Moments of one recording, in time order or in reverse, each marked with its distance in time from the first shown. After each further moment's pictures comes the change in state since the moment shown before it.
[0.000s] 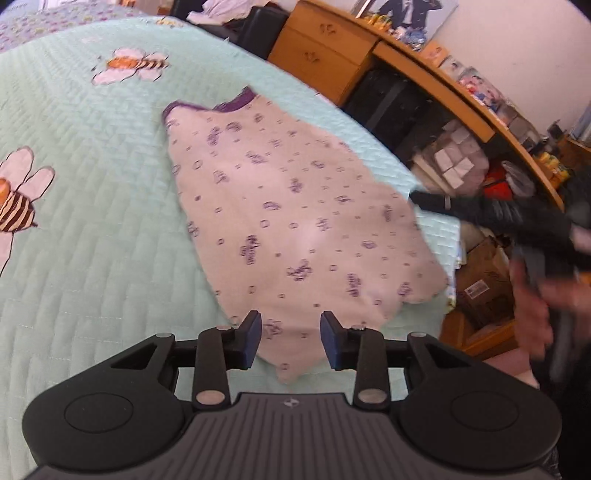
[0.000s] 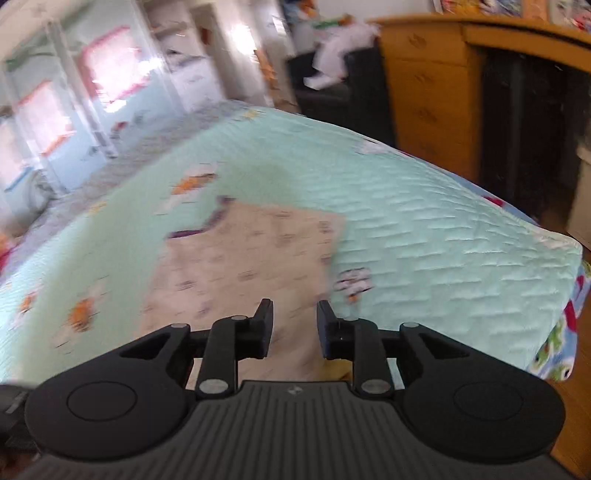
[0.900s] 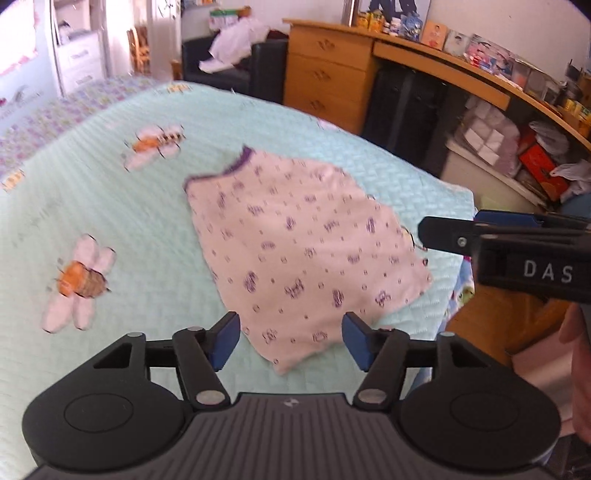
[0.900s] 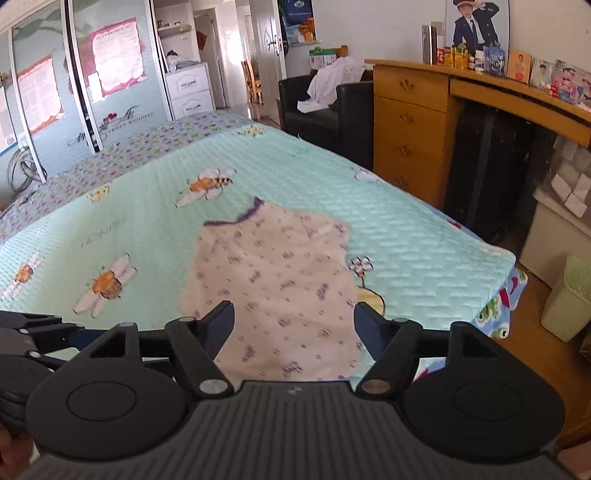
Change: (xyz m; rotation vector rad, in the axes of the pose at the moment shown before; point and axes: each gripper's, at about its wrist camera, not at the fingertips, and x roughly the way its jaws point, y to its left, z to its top) left arm -0.071 -0.094 0.004 0.205 -0.067 0.317; right arm -0.100 0.085 -0.014 -0.044 -0.088 -0.213
